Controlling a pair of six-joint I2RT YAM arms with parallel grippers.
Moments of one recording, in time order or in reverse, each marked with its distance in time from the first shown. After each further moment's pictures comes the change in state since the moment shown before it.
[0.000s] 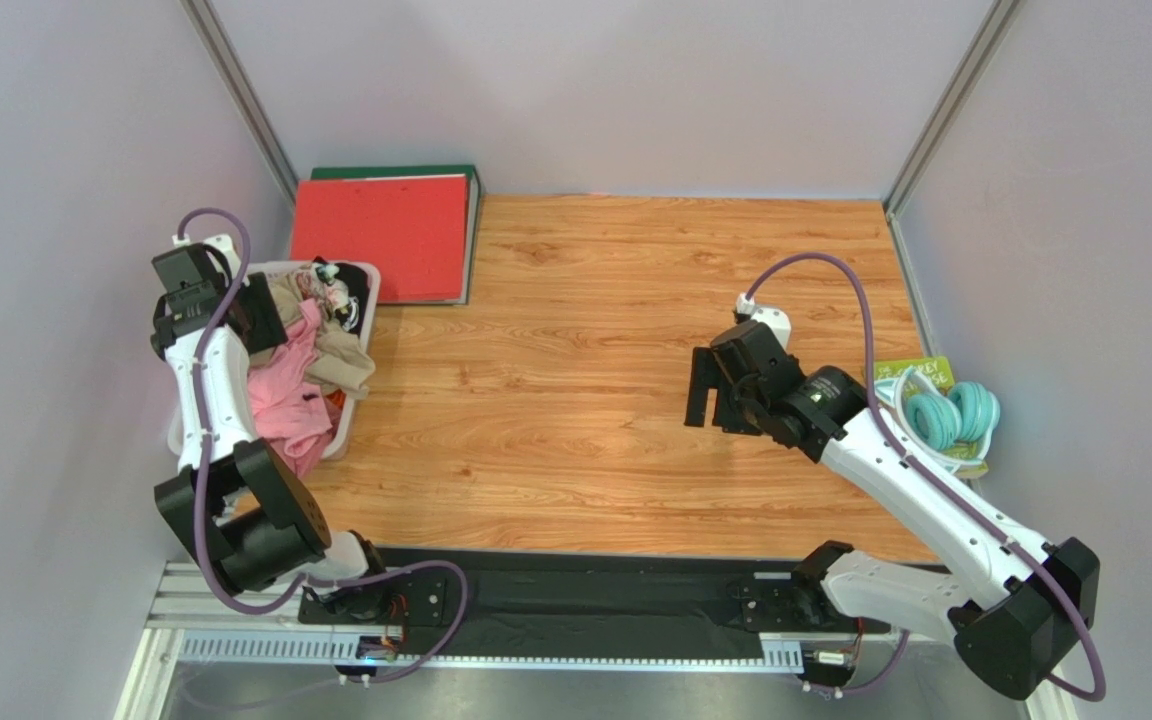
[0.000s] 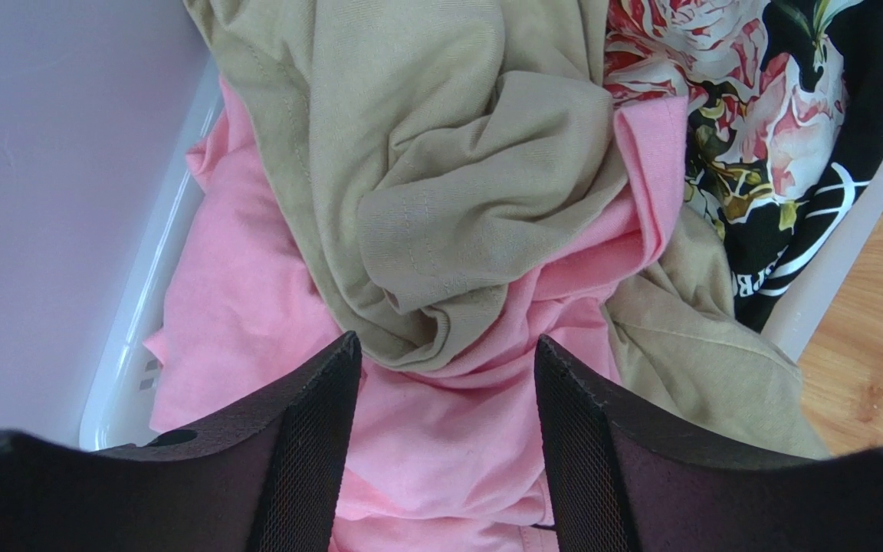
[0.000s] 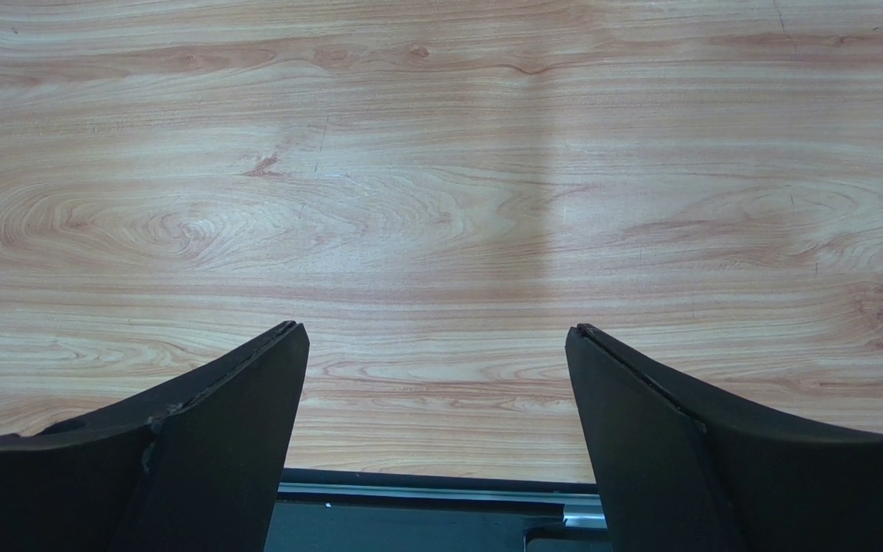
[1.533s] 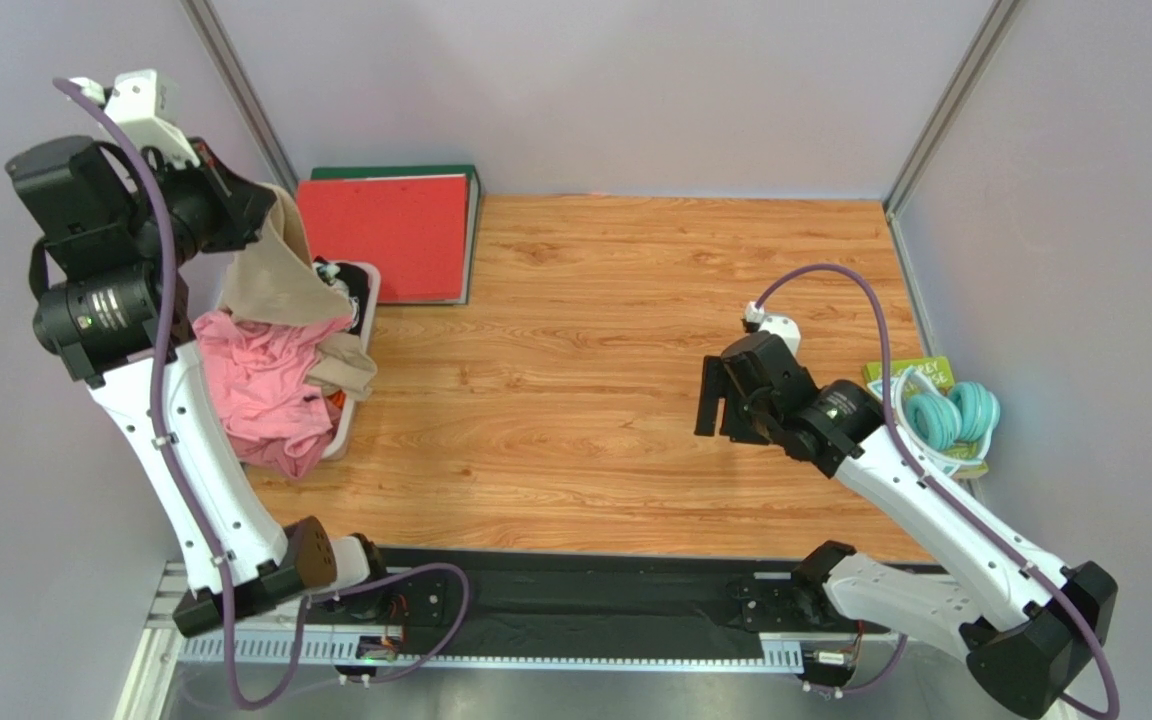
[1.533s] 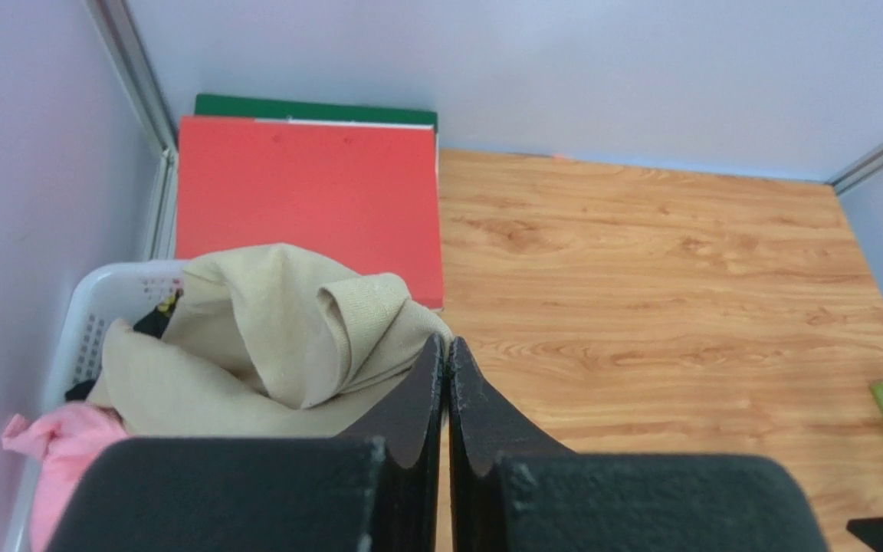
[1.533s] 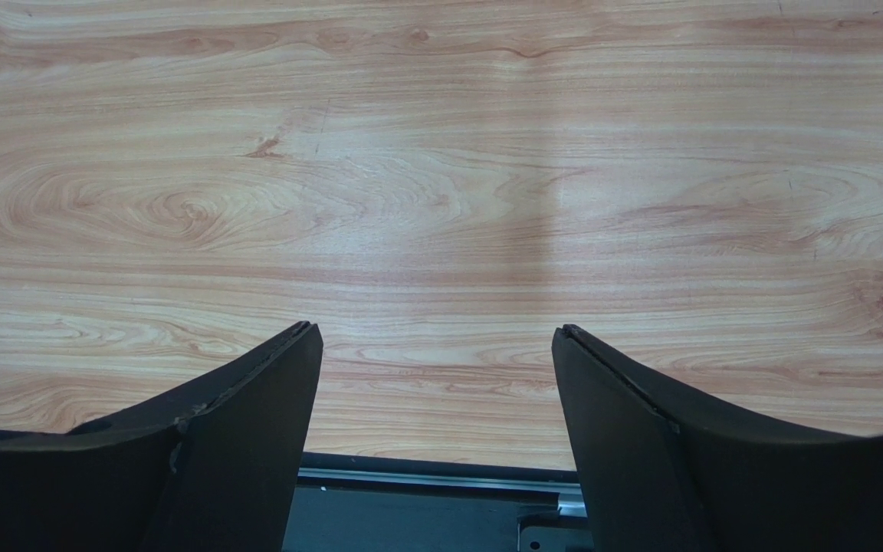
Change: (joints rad) left arm -0.087 -0.118 0.813 -0.404 0.521 -0.164; right arm 0.009 -0.070 -0.033 -0.019 -0.007 0.002
